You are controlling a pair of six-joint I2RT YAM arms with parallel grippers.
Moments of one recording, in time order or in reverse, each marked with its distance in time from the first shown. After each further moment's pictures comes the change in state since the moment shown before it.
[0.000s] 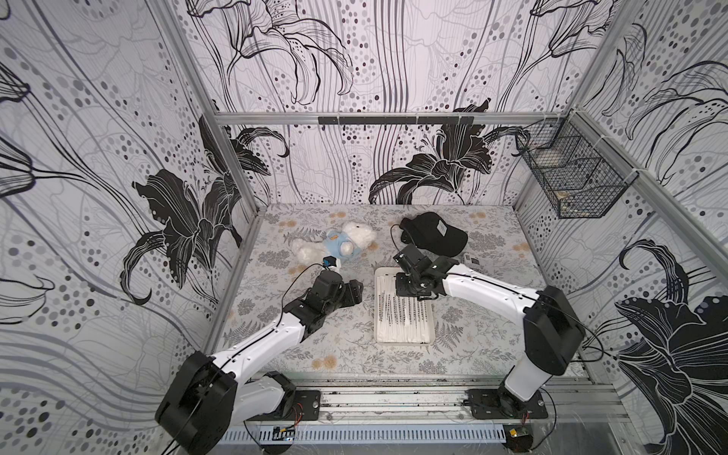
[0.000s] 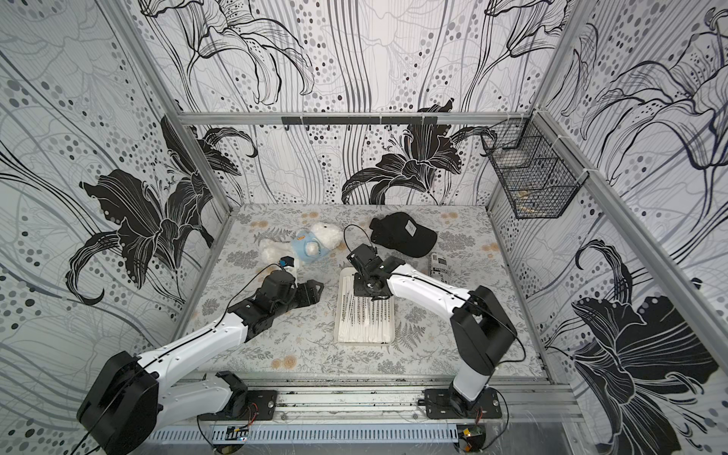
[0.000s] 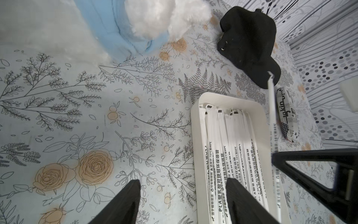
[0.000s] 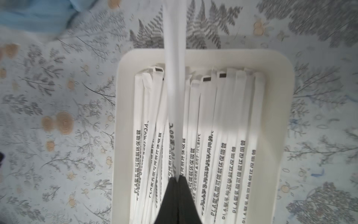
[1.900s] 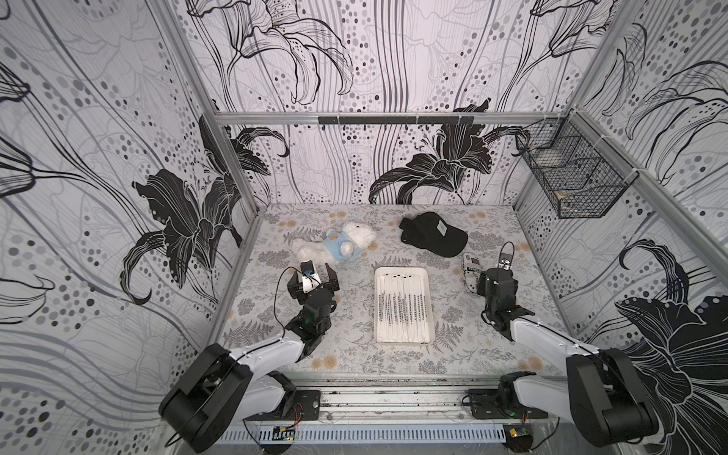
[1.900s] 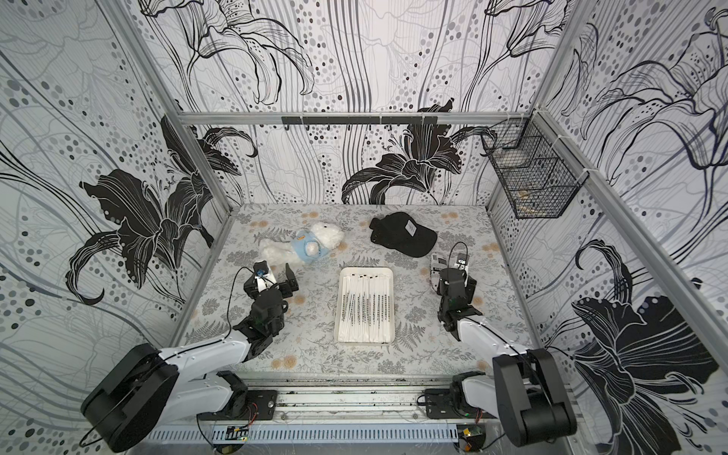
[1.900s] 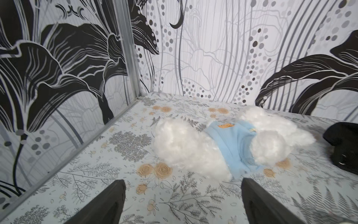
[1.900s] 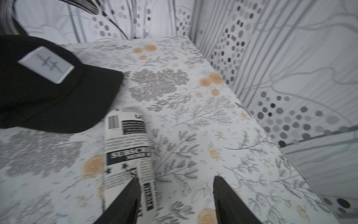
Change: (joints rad) left arm 0.022 0.072 -0.279 0.838 -0.836 0.507; right arm -0.621 -0.494 -0.877 1.011 0.474 -0.544
